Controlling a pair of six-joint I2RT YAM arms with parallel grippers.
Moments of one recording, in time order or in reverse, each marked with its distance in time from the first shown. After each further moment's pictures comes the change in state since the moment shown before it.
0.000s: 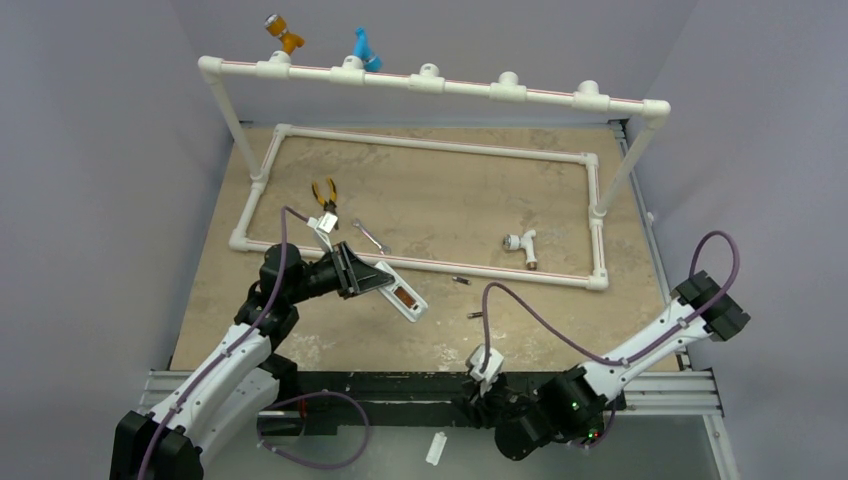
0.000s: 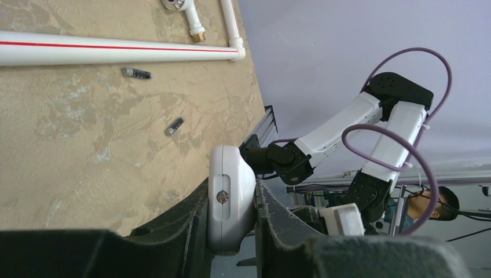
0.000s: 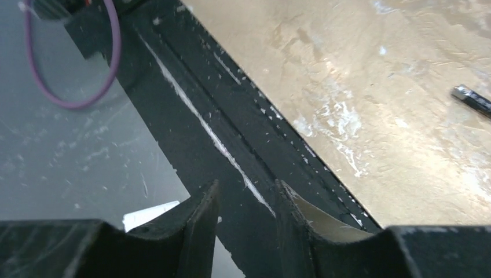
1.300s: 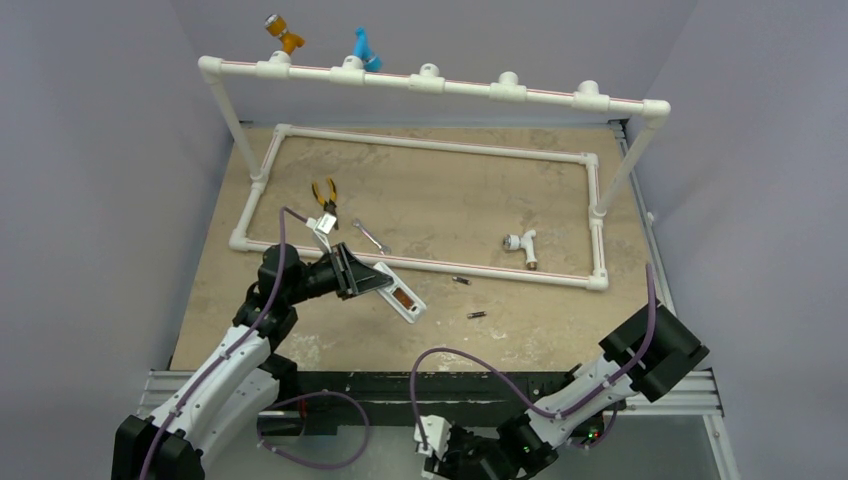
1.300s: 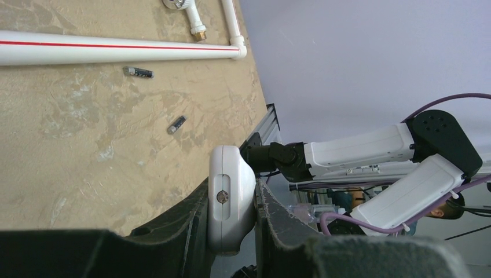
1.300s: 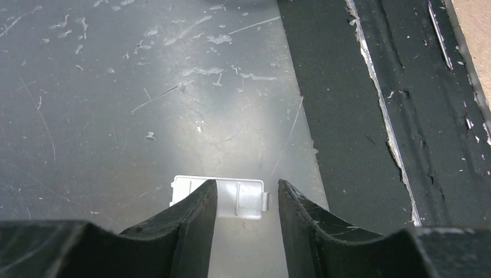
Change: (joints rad) left arm 0.012 -0.017 -0.002 -0.018 0.014 0.017; right arm 0.060 0.554 0.063 0.536 -0.318 -0.340
